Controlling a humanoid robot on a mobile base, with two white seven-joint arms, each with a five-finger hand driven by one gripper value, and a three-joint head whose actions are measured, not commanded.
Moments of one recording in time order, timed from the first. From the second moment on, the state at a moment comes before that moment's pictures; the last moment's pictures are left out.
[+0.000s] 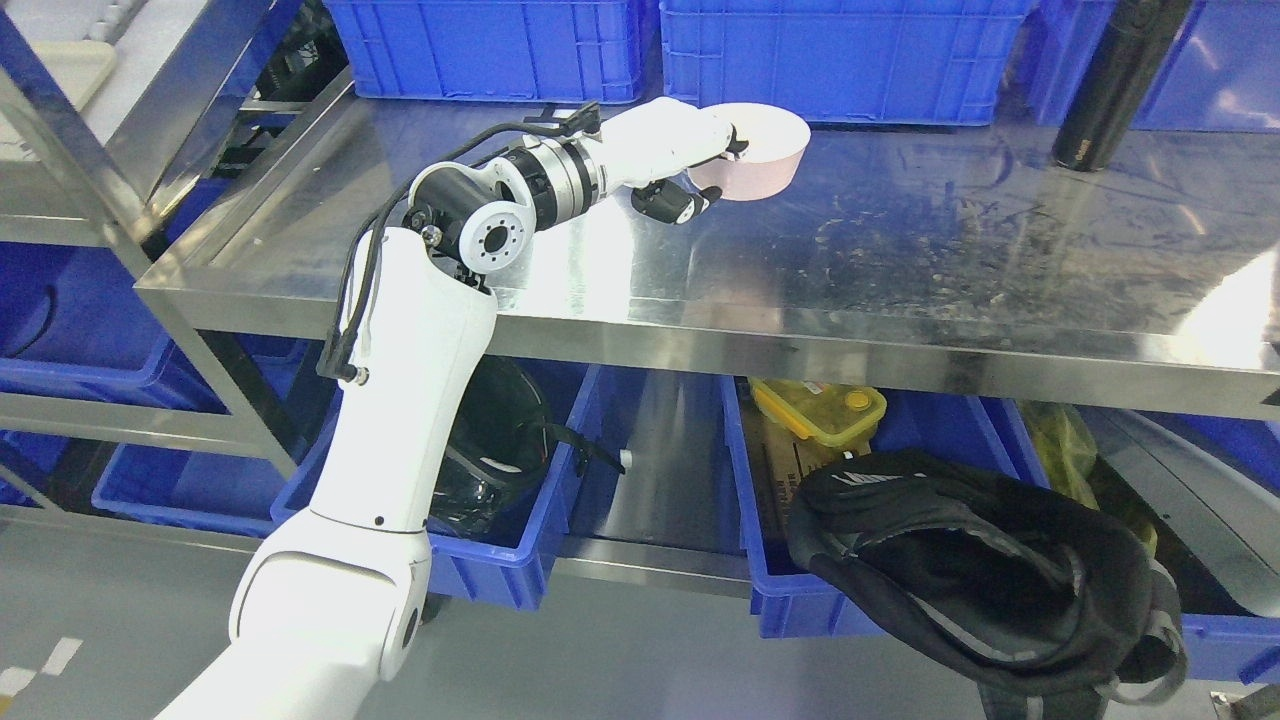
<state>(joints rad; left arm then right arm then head) -0.77 0.00 -0.19 -1.31 -0.92 -0.43 -0.74 0.00 0.00 0.05 0.00 0.06 -0.08 -0.03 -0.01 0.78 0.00</state>
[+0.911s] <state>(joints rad) -0.63 0.00 -0.10 -1.48 -0.79 -0.68 -0.72 0.00 0.00 0.05 0.00 0.06 -0.08 -0.03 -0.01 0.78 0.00</state>
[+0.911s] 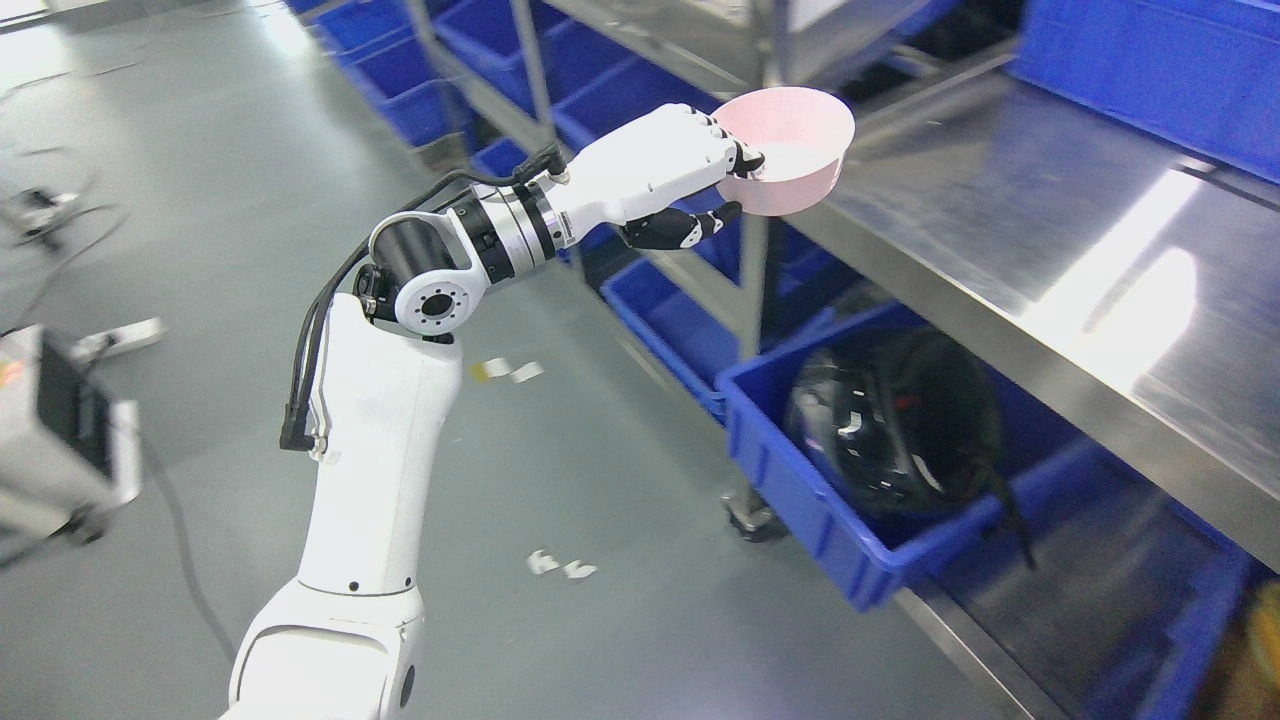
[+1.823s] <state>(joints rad) -0.63 0.00 -0.10 -1.52 -0.78 -0.67 -0.69 0.00 0.00 0.05 0.00 0.06 -0.08 -0.03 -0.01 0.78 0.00</state>
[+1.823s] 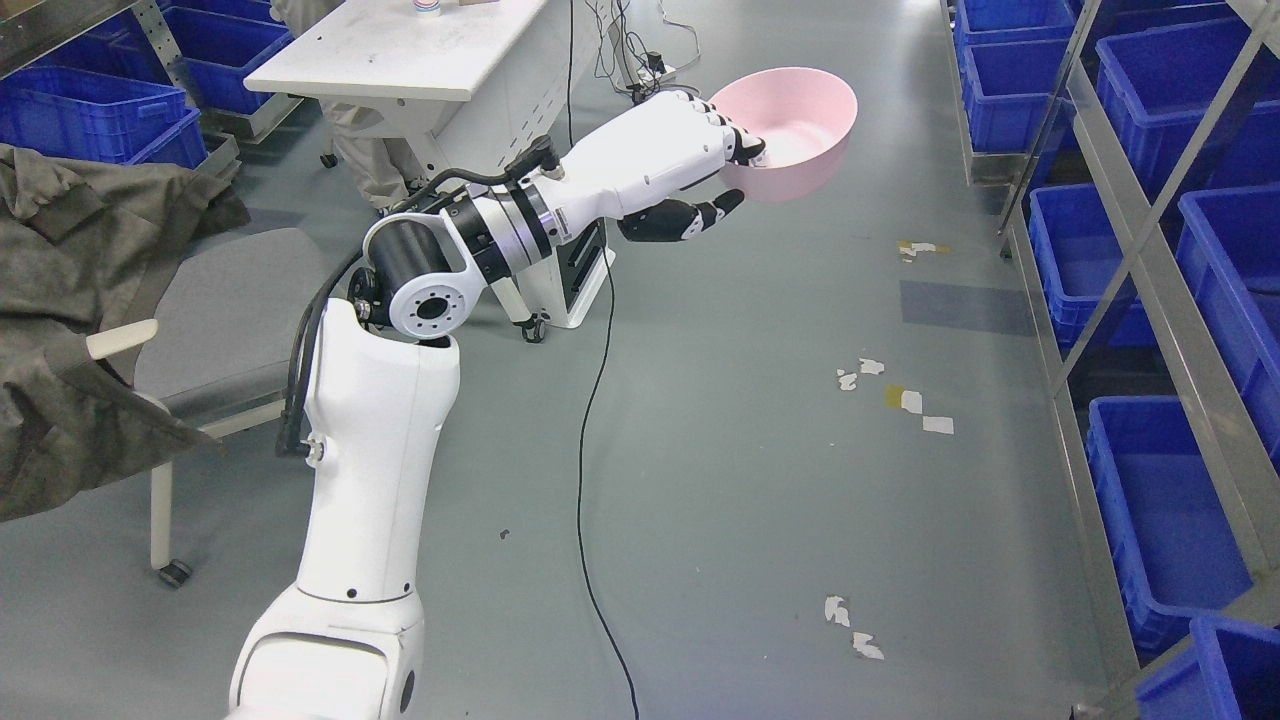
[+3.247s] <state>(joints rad) -0.64 0.00 -0.13 -1.52 -0.77 -0.66 -0.66 0.00 0.00 0.05 0.00 0.06 -0.08 -0.03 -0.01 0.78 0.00</state>
